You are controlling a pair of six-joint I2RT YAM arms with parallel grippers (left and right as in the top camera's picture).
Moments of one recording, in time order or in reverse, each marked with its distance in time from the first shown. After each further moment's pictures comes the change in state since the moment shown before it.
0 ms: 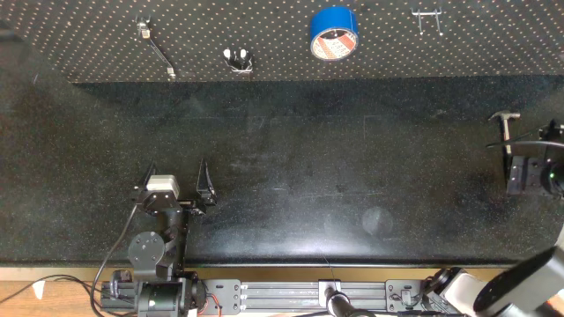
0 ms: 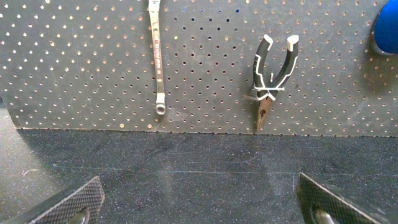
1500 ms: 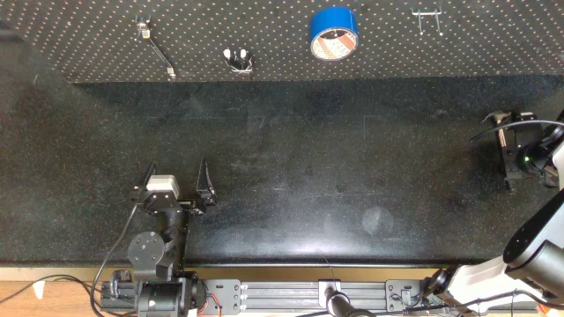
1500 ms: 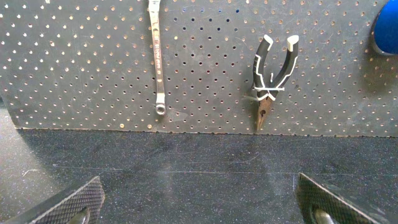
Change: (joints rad) left arm 0.000 0.000 0.000 0.000 0.000 0.000; right arm 0.113 0.286 0.009 0.197 -0.007 -0.130
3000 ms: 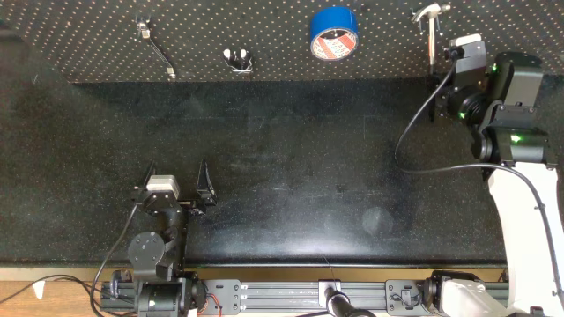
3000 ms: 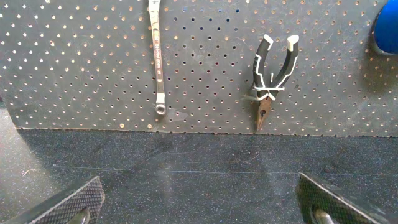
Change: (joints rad) left arm 0.000 0.000 0.000 0.000 0.000 0.000; right arm 0.527 -0.454 -0.021 0.312 -0.288 0.547
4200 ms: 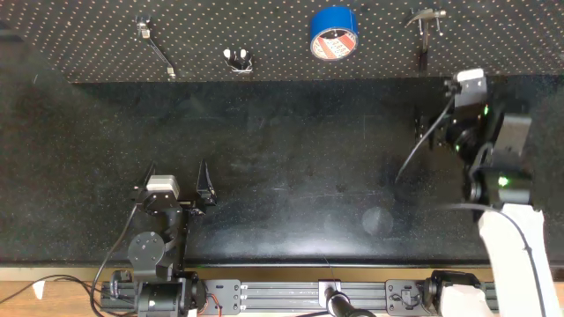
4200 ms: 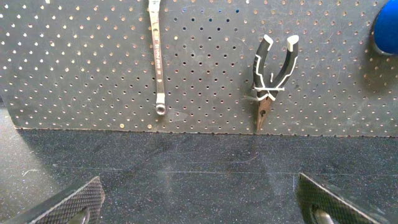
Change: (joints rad) left arm 0.000 0.000 0.000 0.000 0.000 0.000; right arm 0.000 -0.200 -0.301 0.155 0.133 0.007
